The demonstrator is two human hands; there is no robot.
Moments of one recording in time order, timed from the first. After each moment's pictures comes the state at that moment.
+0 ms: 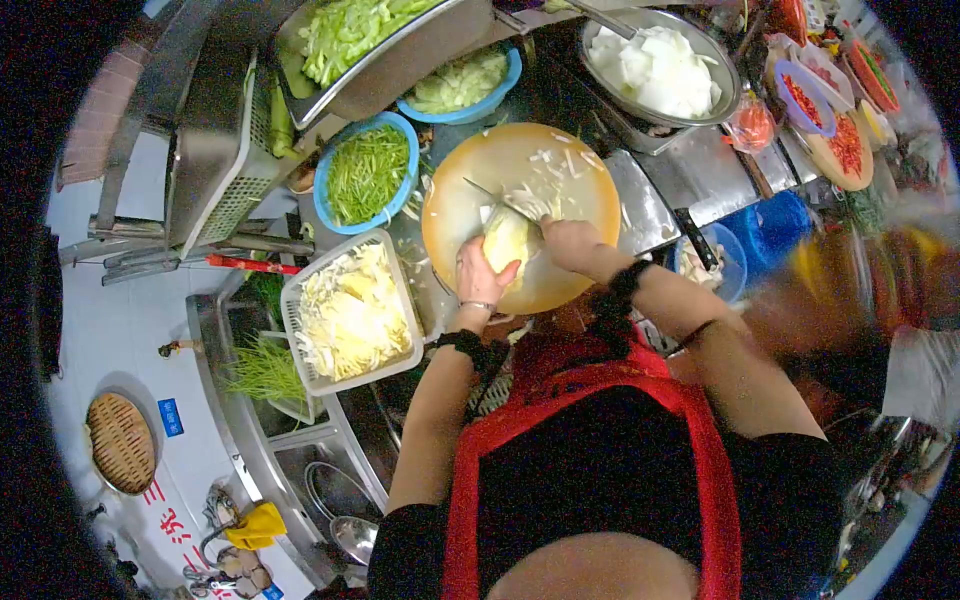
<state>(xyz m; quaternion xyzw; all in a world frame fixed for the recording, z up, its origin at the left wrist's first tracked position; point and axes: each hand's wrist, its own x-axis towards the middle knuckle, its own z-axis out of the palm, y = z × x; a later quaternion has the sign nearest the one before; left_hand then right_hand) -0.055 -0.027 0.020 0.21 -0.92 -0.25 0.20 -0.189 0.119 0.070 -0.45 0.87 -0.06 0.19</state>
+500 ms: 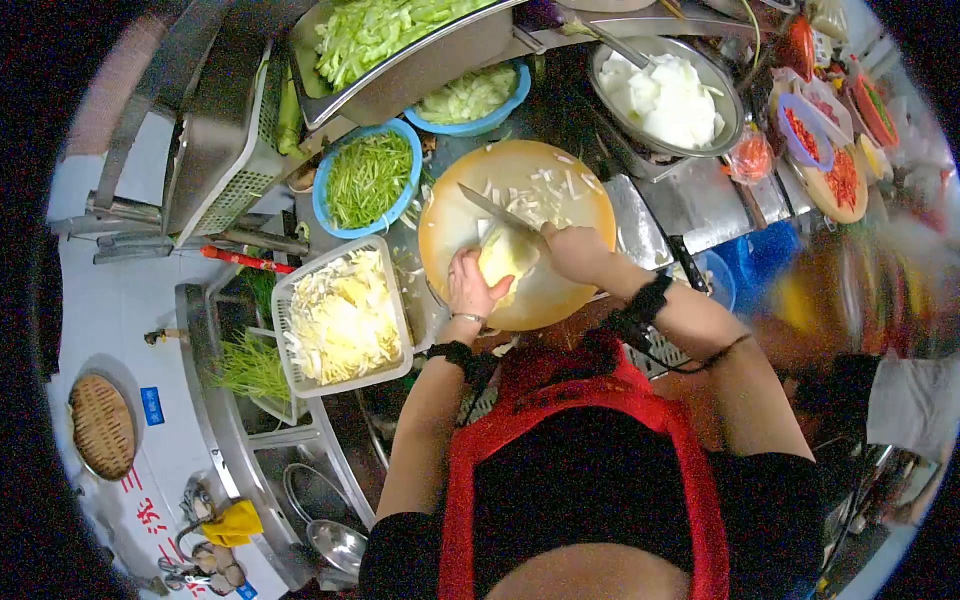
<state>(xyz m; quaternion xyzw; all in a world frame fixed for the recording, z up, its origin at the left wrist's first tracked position) -0.058 -0.035 0.019 0.19 -0.93 -0.20 0.22 -0.204 0.115 0.123 -0.46 0.87 -0.05 0.19</state>
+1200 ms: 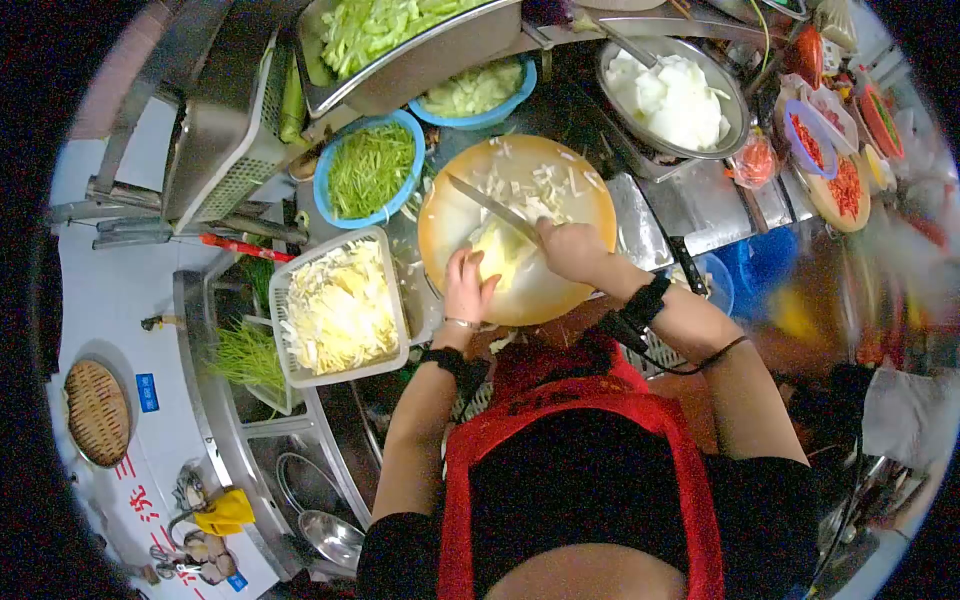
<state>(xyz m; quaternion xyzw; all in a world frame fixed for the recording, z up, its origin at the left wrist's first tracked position) -0.039 -0.032 0.027 0.16 -0.93 -0.23 0.23 -0.207 0.111 0.093 -0.48 0.86 -0.07 0.16</state>
